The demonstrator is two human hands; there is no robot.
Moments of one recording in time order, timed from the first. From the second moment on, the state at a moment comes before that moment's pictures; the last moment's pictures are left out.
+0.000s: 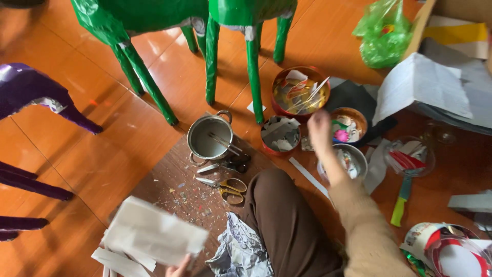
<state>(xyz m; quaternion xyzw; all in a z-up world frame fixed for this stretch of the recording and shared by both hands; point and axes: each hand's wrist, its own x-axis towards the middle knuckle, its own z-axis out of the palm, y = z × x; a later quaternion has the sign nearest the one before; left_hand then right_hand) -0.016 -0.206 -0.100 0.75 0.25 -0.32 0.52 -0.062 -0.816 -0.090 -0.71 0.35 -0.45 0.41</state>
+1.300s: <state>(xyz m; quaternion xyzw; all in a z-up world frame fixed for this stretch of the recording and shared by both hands) 0.010 -0.132 -0.141 0.66 0.21 -0.02 0.72 -0.025 -0.522 -0.106 -0.85 0.10 -0.01 0.52</state>
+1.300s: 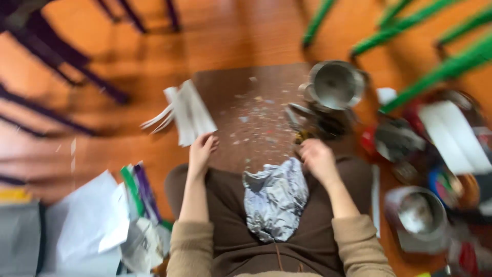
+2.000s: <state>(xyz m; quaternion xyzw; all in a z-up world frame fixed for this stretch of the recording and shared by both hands) 0.200 -0.008 -0.224 0.89 0.35 0.16 0.24 0.033 -0.497 -0.148 -0.97 0.10 0.19 0.07</state>
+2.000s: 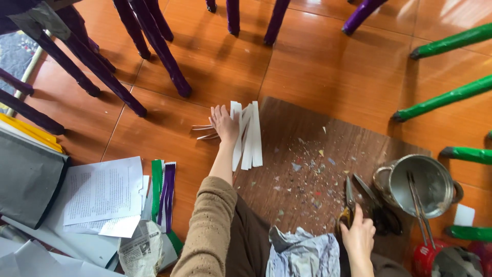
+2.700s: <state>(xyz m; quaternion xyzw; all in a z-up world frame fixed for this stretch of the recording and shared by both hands) 0.164 -0.039 -0.093 0.79 0.32 0.14 0.51 0.037 -0.508 -0.180 -0.95 0.11 0.21 0.20</state>
